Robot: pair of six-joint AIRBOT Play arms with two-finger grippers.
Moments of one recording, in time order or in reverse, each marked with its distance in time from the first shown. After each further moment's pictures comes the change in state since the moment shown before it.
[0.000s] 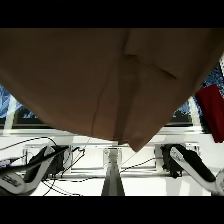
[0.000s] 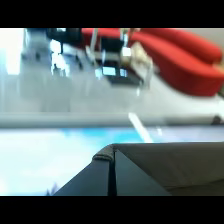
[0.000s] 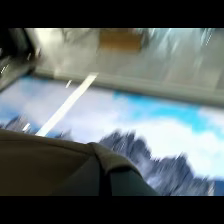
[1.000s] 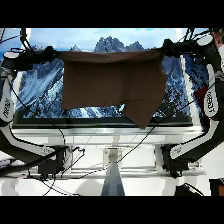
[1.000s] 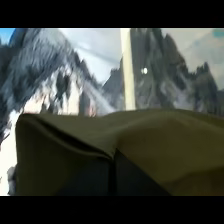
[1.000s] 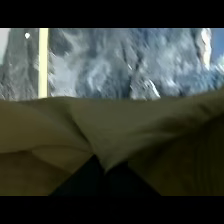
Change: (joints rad) left arm -0.382 -0.788 -0.032 0.132 0.272 -0.100; right arm 0.080 -0.751 0.002 -0.178 -0.119 0.238
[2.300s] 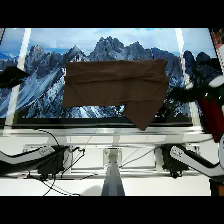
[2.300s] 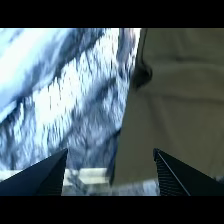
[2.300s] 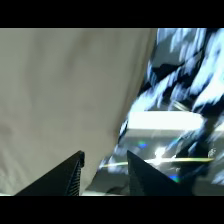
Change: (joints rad) left arm 0.415 0.382 -0.153 0.397 -0.514 -0.145; right arm -0.182 0.629 -0.886 -0.257 0.127 -0.060
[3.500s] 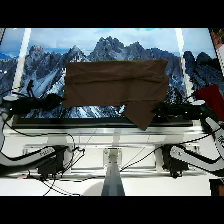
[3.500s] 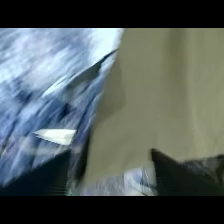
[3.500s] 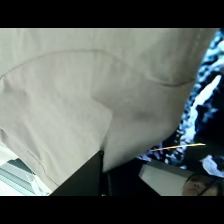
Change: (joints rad) left arm -0.192 -0.032 -0.613 -0.198 0.375 0.166; right arm -0.001 -0.104 -0.306 0.359 -0.121 -0.234
